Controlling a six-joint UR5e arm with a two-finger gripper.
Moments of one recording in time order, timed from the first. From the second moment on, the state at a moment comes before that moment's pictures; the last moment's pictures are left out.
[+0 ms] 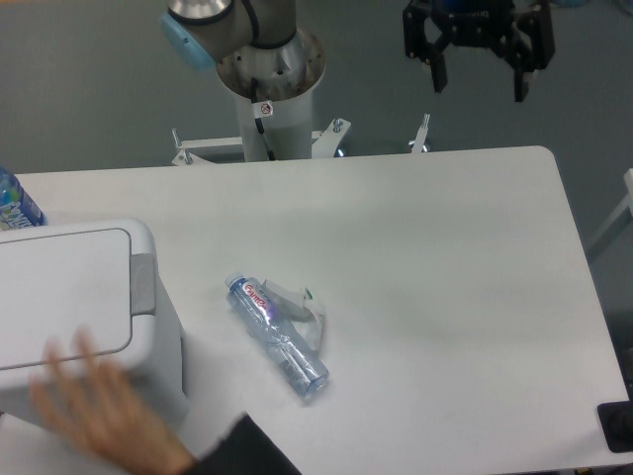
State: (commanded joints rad) arm 2.69 -1.56 -1.38 -1.41 1.64 1.24
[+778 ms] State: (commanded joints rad) arm 2.55 -1.63 -1.38 -1.24 1.57 0.64
